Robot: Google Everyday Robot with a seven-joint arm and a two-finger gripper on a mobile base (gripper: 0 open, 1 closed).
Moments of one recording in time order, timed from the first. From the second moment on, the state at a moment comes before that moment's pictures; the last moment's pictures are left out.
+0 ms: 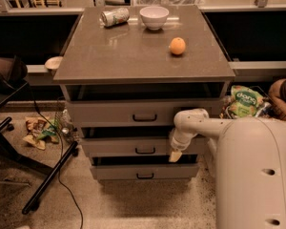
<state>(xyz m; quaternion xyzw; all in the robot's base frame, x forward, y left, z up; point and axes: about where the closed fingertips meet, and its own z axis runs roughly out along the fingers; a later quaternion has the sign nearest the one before) 0.647 -0.149 0.390 -0.70 0.70 0.03 0.10</state>
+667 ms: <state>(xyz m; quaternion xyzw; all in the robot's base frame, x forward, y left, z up) 0.650 -0.148 0.396 -0.70 0.70 0.03 0.10</state>
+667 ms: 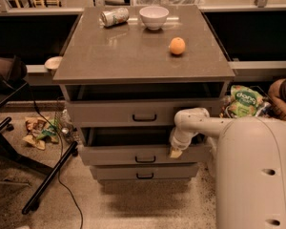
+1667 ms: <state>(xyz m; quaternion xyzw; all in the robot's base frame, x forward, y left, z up) 0.649 -0.148 0.399 -0.70 0.70 0.03 0.10</state>
